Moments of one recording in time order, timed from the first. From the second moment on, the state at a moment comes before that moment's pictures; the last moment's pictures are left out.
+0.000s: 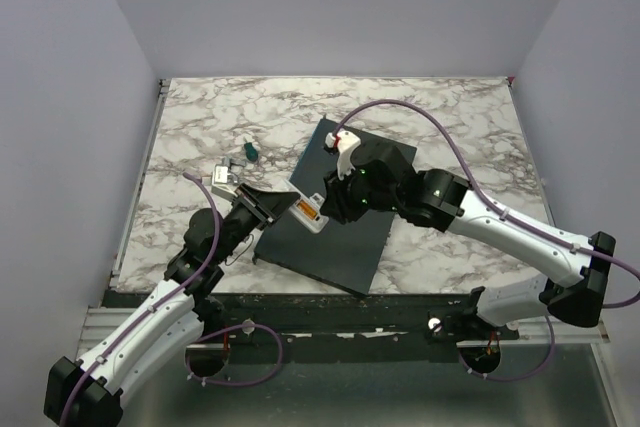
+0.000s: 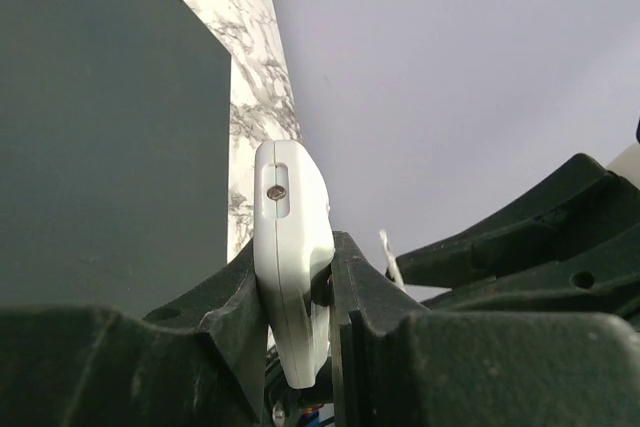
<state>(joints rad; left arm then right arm) -0.55 0.58 0.30 0.29 0.12 -1.20 1.04 1.33 1.36 -0.64 0.03 0.30</state>
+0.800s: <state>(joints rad) -0.55 0.59 0.30 0.31 0.11 -1.20 1.06 1.43 1.40 -0.64 -0.03 0.25</state>
